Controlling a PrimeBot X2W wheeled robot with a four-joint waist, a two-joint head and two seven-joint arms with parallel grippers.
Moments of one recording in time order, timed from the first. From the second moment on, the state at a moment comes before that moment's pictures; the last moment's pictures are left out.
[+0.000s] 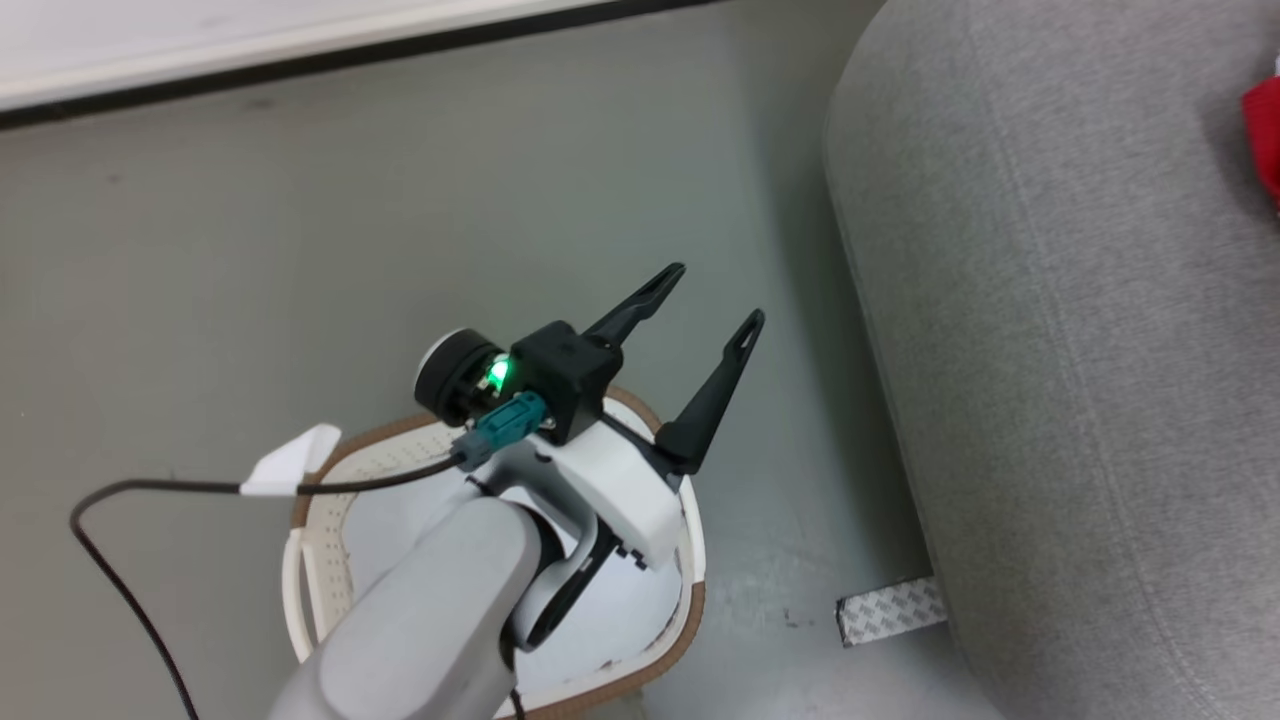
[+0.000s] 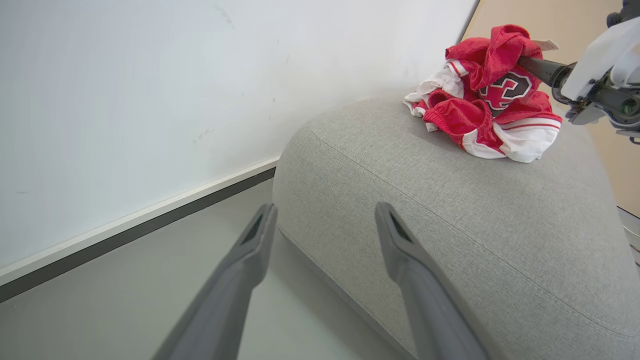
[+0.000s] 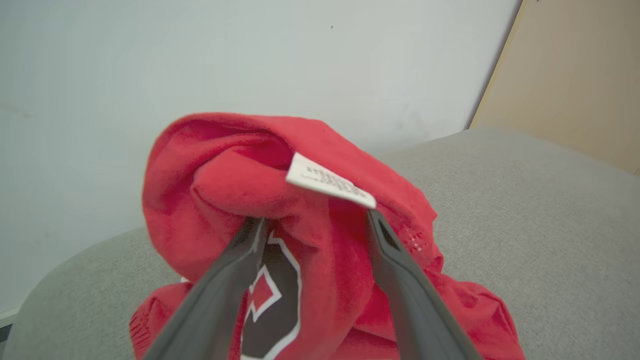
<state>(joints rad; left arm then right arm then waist) -0.67 0.18 -0.67 0.15 -0.36 -0.01 -0.04 -1.06 -0.36 -0.45 1.05 0.05 0.13 -0.26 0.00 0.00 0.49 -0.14</state>
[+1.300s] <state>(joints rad) -0.09 0.29 -0.37 0.22 -0.47 0.20 -0.26 -0.17 -0.06 -0.07 0.29 0.13 0.13 -0.26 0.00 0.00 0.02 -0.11</state>
